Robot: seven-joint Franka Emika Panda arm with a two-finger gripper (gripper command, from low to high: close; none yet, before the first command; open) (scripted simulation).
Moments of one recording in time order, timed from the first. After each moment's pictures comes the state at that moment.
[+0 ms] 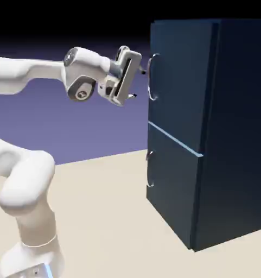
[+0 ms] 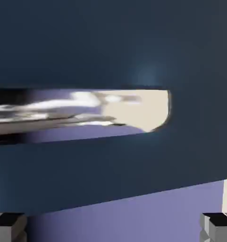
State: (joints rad) arm -0.42 -0.97 0.92 -2.54 1.15 2.95 2.14
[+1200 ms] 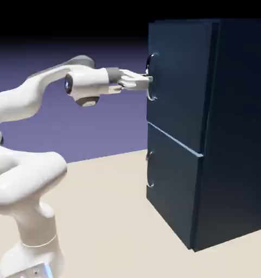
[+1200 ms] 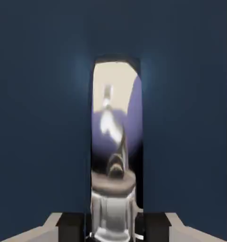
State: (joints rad) arm -0.85 -1.52 1.01 -2.58 2.14 2.66 2.90
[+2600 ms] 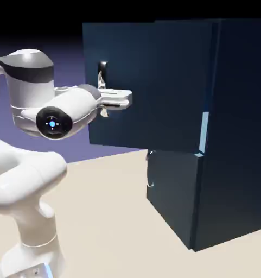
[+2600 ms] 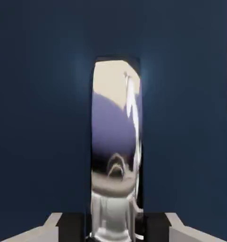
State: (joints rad) arm -0.85 -1.20 -0.24 -2.83 1.32 1.23 2.28
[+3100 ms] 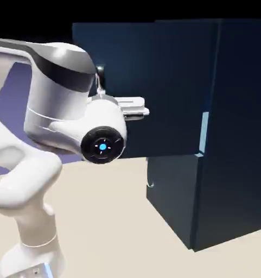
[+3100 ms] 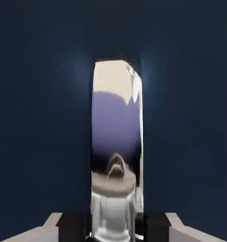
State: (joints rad) arm -0.57 -0.65 -0.57 -2.43 1.00 0.88 2.01
